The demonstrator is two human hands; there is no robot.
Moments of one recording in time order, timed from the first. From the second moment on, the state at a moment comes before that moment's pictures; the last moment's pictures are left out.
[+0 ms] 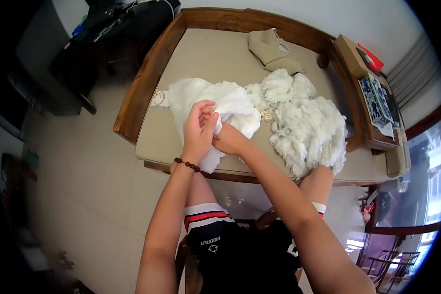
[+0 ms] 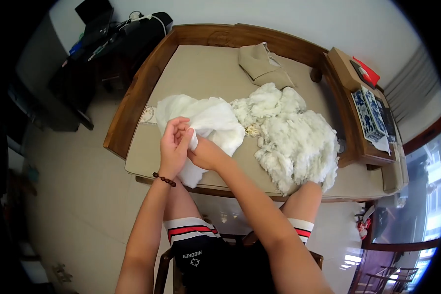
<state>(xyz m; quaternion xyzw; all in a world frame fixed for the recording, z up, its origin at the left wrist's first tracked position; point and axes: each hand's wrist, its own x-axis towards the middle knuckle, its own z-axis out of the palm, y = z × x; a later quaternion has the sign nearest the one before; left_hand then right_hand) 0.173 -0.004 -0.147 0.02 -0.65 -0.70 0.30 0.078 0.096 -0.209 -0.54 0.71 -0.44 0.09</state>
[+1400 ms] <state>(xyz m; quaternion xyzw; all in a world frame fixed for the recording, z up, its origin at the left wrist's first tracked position) 0.188 0.026 -0.266 0.12 -0.66 -0.67 0.30 0.129 0.206 -0.256 -0.17 0.71 -0.68 0.09</state>
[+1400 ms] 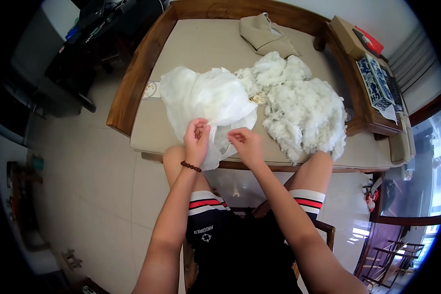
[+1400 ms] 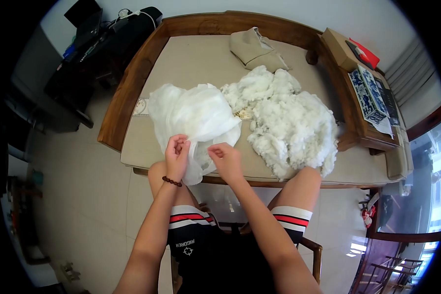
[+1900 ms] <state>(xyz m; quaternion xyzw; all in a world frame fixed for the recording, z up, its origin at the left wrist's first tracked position) 0.194 0.032 -0.260 0.10 -0.69 -0.65 0.30 0.127 0.224 -0.267 -0.24 0.73 -0.64 0.06</state>
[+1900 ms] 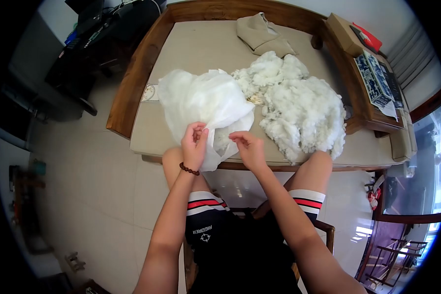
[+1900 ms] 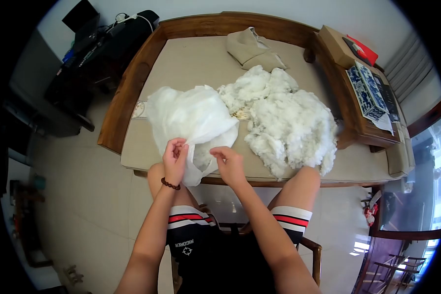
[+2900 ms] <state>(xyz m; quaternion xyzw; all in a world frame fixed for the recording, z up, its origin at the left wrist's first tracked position) 0.194 0.032 -0.253 0.11 -0.71 -0.62 0.32 0.121 0.205 -0.226 -0.36 0.80 -0.48 0.01</state>
